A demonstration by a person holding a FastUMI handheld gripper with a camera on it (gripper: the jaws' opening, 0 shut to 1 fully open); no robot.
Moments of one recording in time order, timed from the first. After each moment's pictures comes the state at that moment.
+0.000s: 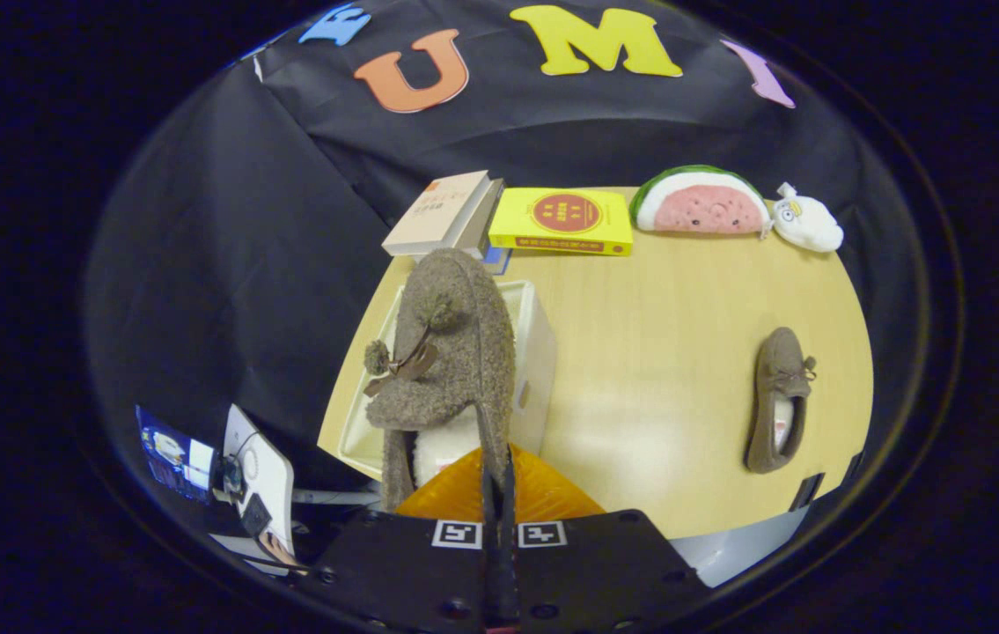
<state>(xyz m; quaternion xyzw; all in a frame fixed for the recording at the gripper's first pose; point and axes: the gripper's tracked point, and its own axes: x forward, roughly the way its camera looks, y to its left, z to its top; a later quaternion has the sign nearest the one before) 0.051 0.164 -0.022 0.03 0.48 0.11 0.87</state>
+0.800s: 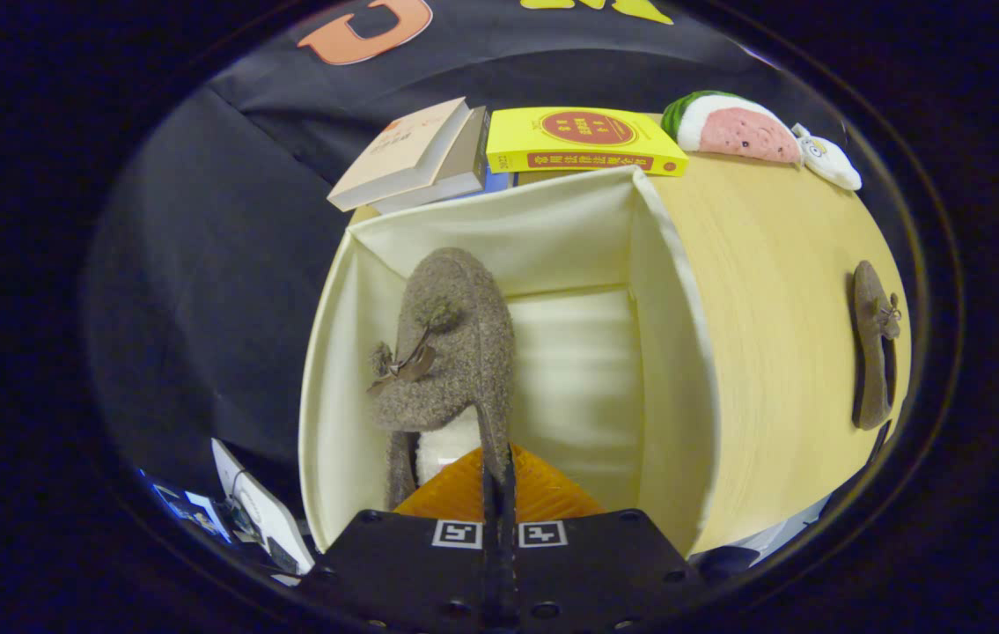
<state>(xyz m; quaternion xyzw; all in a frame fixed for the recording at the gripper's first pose) 0.117 0.253 -0.167 0.07 0.54 0.04 0.84</state>
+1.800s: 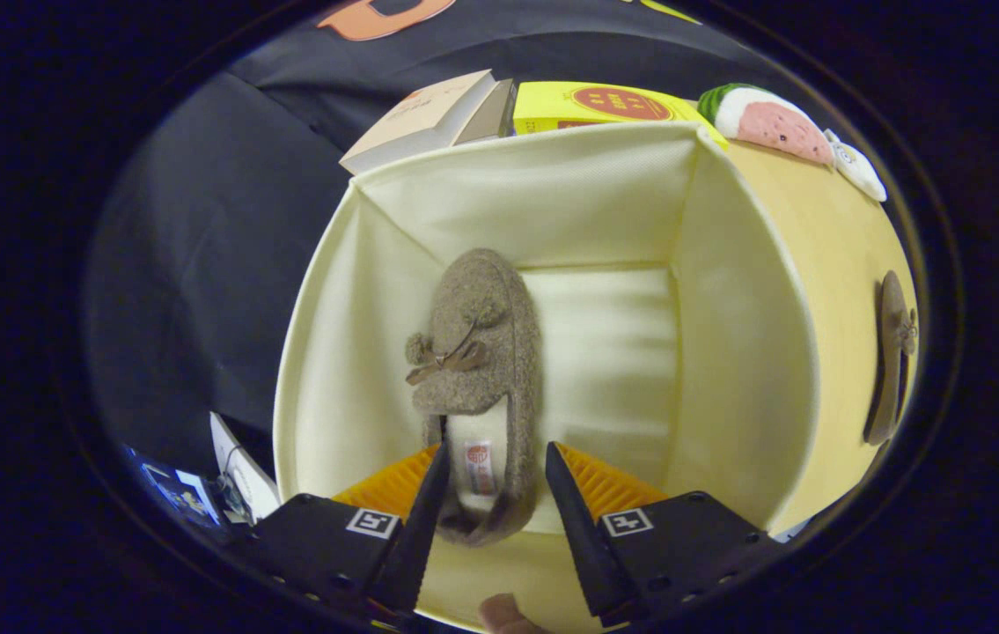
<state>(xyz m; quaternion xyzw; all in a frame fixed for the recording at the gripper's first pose) 0.104 0.265 -0.174 0.06 0.56 0.09 0.82</state>
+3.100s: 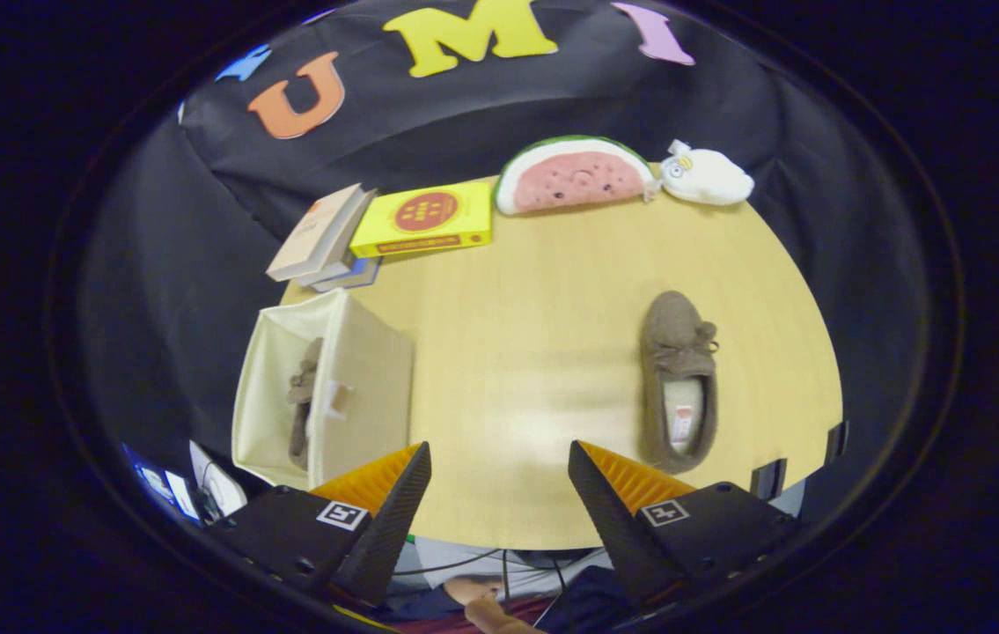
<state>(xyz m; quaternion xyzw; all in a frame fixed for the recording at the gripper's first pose) 0.064 -0.057 -0.061 0.07 0.48 -0.03 0.87</state>
